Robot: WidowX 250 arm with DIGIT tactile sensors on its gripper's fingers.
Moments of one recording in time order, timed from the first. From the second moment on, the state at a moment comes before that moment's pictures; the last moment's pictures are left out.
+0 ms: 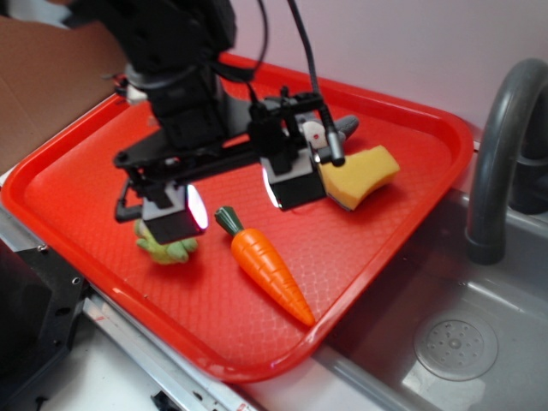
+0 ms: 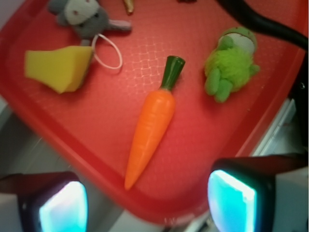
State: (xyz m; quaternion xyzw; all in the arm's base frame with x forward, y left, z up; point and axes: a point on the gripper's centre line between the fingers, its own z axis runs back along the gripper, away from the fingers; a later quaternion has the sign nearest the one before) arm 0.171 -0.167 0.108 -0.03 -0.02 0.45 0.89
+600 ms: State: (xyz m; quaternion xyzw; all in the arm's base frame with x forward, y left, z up) arm 0.186 -0.152 0.060 -0.03 0.01 0.46 0.89
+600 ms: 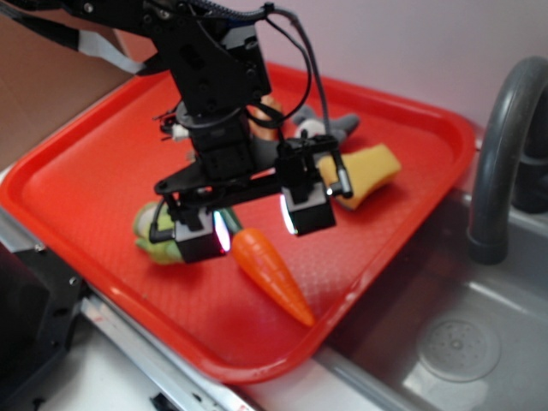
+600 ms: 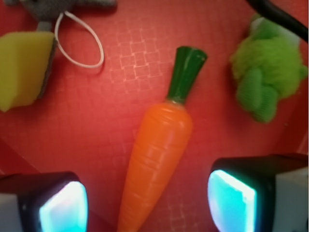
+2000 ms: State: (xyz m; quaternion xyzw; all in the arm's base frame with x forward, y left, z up) arm 0.193 -0.141 0.072 -0.02 -0.01 0.27 0.96
